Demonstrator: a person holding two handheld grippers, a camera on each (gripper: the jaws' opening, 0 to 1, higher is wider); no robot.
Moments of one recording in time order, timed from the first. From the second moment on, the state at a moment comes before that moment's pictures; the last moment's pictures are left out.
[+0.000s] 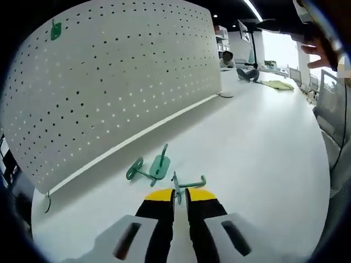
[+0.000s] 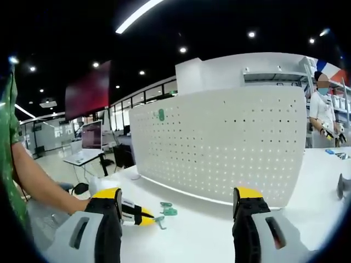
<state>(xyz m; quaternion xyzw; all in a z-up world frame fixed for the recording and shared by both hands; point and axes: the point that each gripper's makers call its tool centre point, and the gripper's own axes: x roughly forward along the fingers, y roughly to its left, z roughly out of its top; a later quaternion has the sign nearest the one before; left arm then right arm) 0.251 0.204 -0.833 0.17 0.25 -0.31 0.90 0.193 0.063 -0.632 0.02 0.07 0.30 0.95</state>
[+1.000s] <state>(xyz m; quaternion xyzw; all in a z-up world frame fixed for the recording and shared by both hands) 0.249 0.222 -0.829 0.13 0.27 -0.30 0.91 0.192 0.070 -0.630 0.01 0.07 0.31 0.95</state>
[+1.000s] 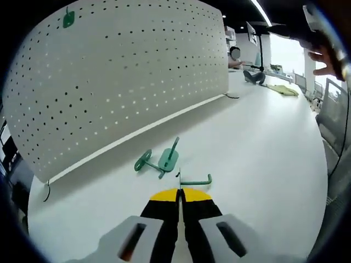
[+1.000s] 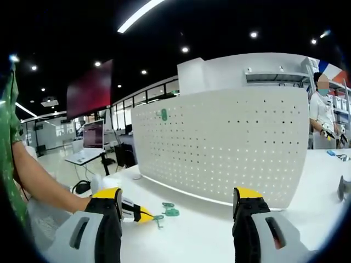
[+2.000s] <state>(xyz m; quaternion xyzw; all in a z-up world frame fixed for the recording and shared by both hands) 0.218 0.221 -0.694 0.04 0.17 -0.37 0.91 0.187 0.085 -0.607 0.01 0.05 0.33 0.94</state>
